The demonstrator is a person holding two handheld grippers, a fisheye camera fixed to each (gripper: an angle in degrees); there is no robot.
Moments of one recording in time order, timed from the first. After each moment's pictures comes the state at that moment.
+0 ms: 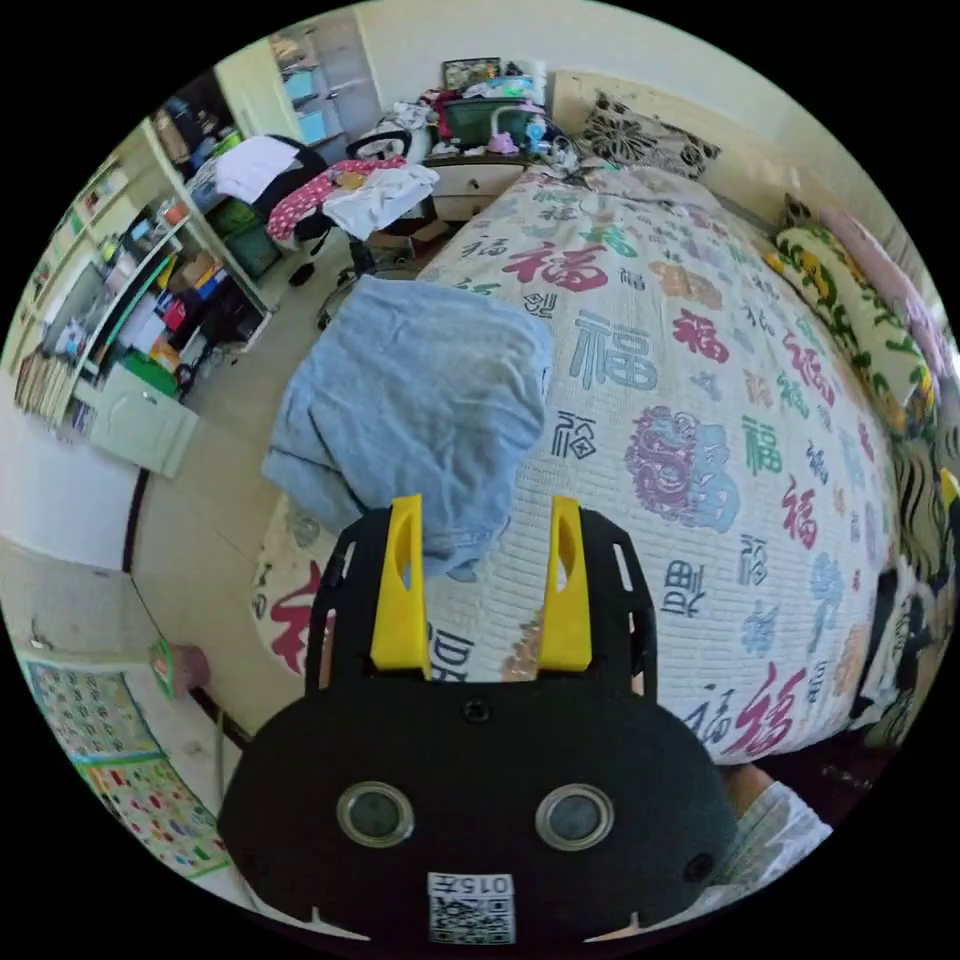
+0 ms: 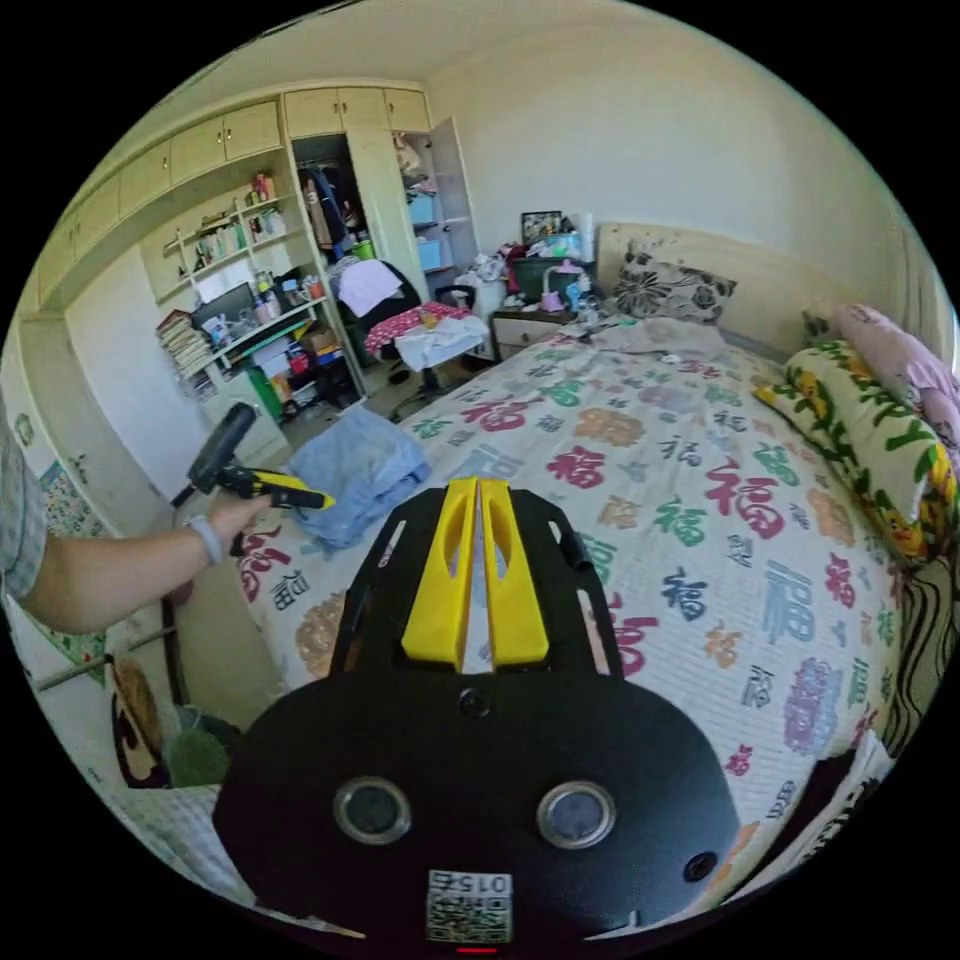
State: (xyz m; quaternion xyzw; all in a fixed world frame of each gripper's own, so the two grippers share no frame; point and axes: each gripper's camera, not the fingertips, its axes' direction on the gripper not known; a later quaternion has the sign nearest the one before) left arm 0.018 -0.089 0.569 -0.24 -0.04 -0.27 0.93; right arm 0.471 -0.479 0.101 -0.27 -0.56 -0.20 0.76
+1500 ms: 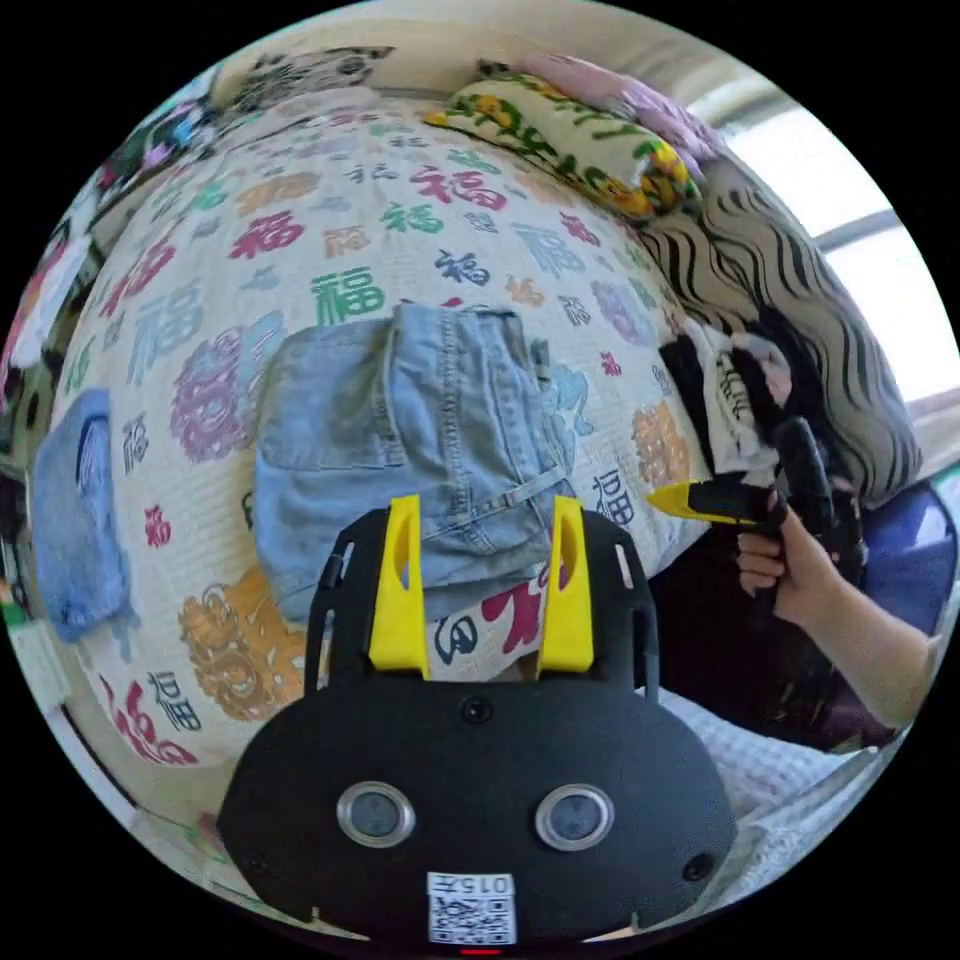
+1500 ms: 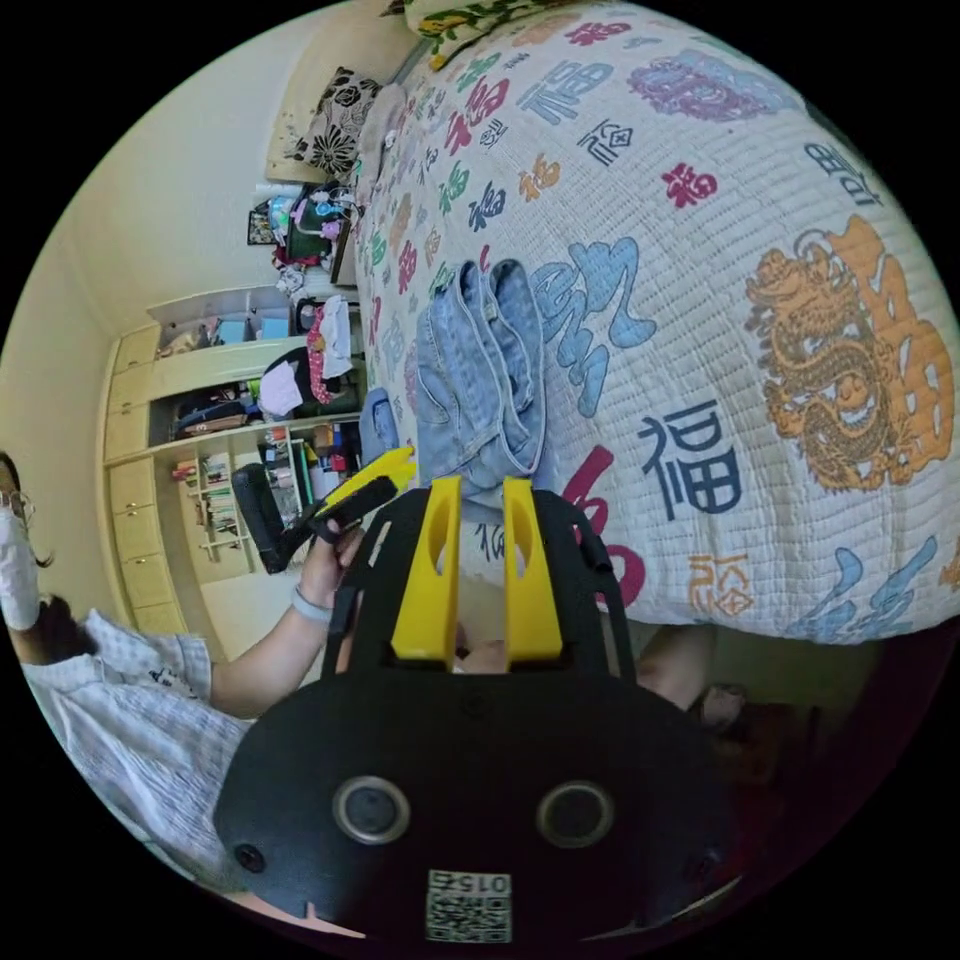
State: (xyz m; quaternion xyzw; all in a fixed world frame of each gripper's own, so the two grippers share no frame) left arm 0.315 -0.119 0.461 -0.24 0.28 -0.05 0.93; right arm 0.685 -0.345 0.436 -0.66 -0.46 0.18 0.57
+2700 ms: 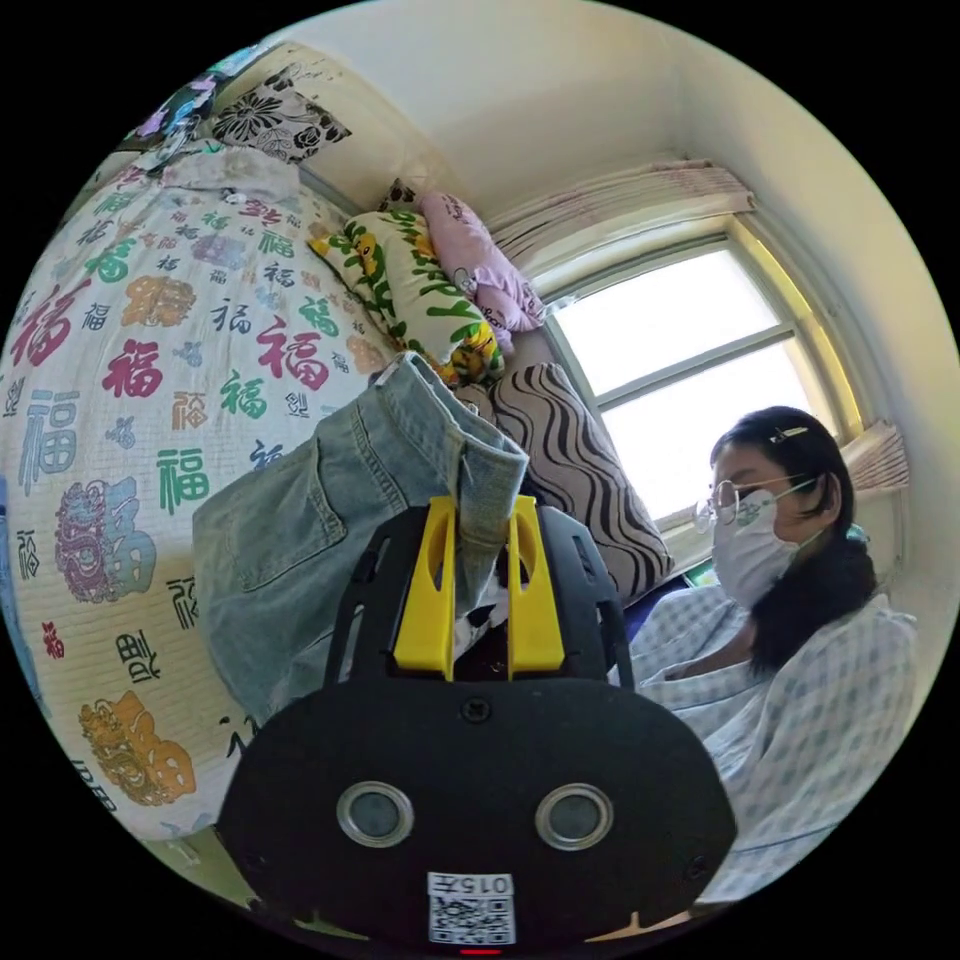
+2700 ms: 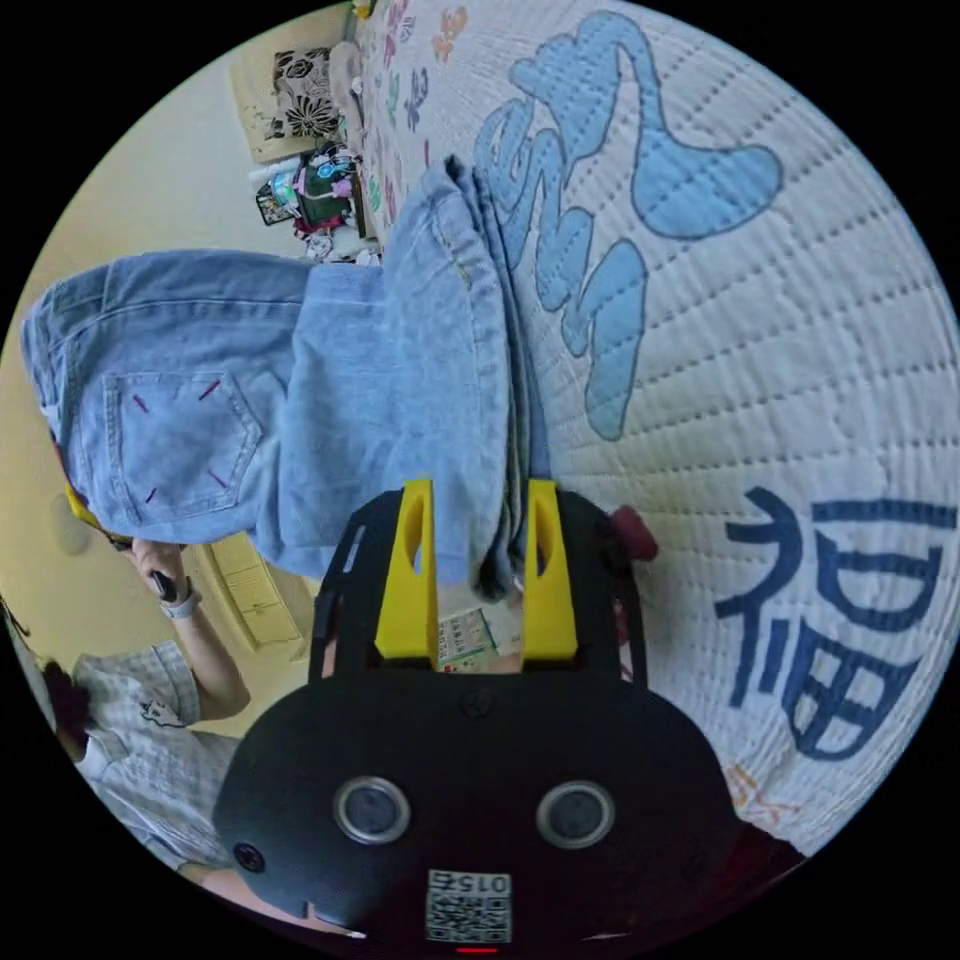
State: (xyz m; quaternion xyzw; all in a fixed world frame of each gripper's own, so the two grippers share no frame) left arm 0.149 -0.117 0.315 -0.03 0.55 -0.22 0.81; right arm 0.727 -0.355 0.605 -0.70 -0.53 0.23 0.41
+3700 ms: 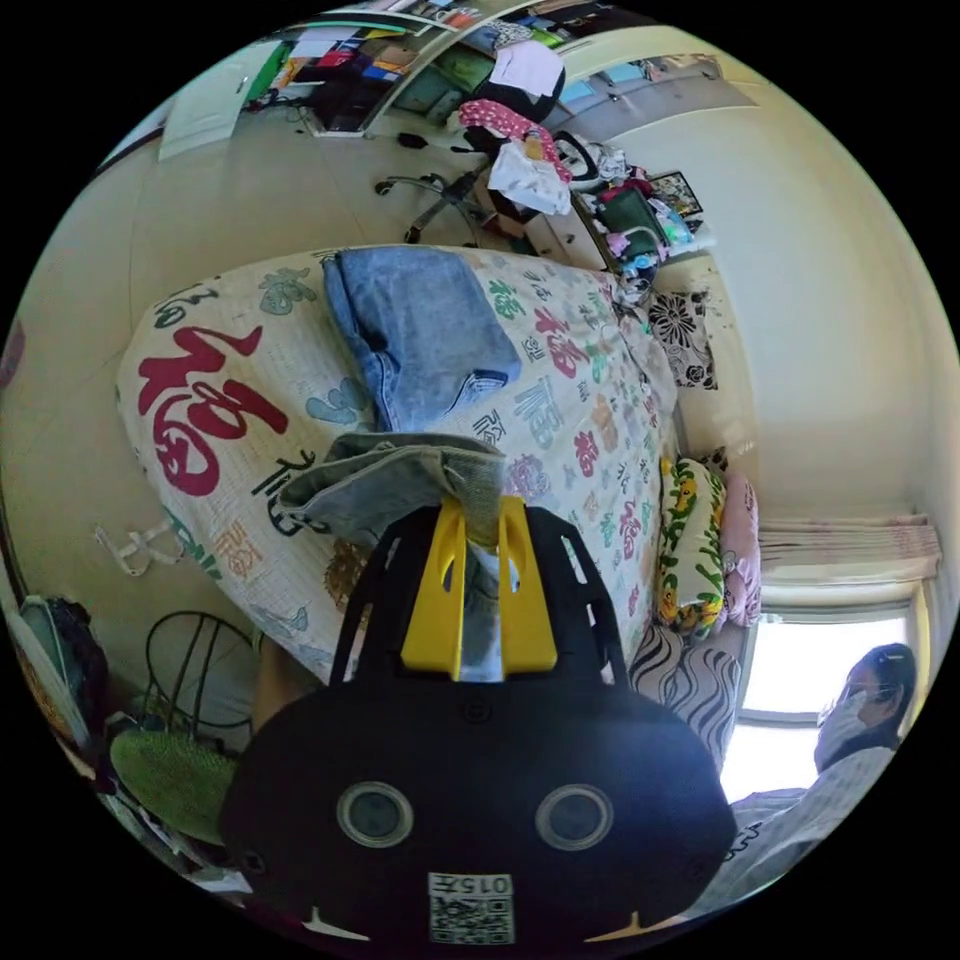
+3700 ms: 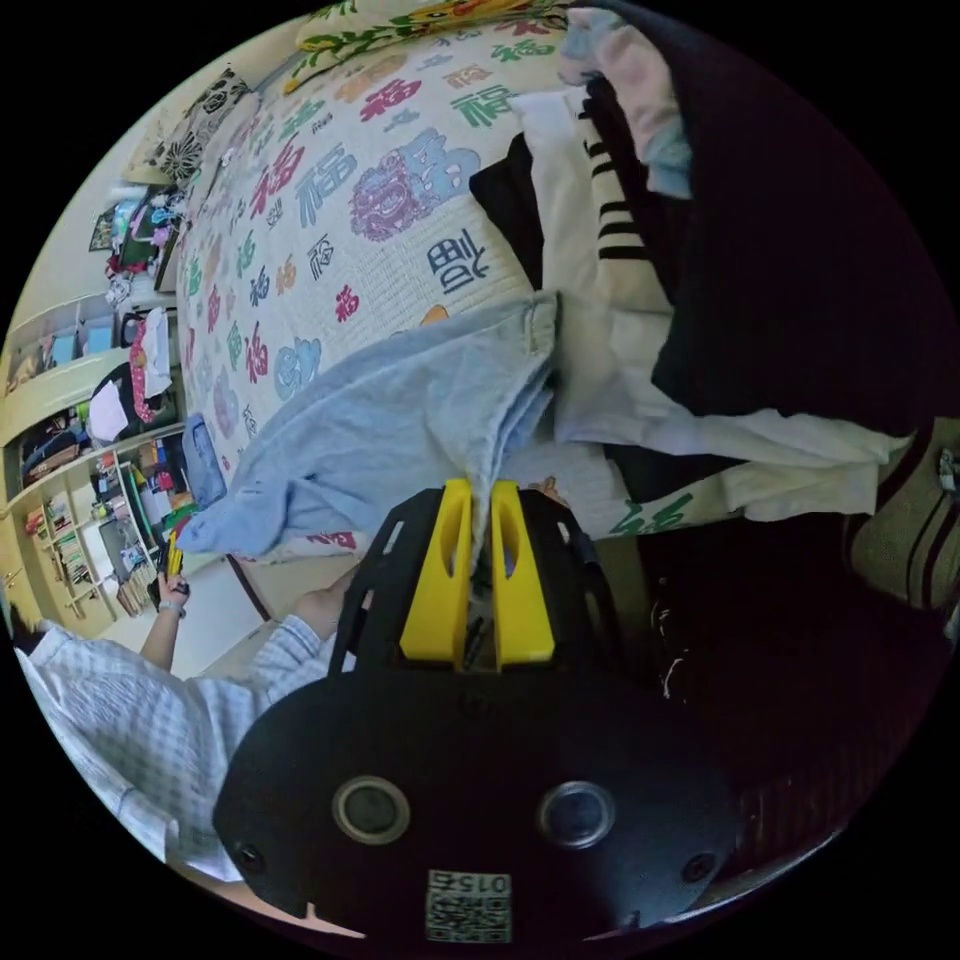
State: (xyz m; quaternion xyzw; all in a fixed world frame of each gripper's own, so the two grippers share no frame) left arm -0.166 0.209 0.216 -0.07 0.17 -0.64 0.75; right arm 0.948 -0.613 0.559 -0.73 -0.24 0.01 0.64
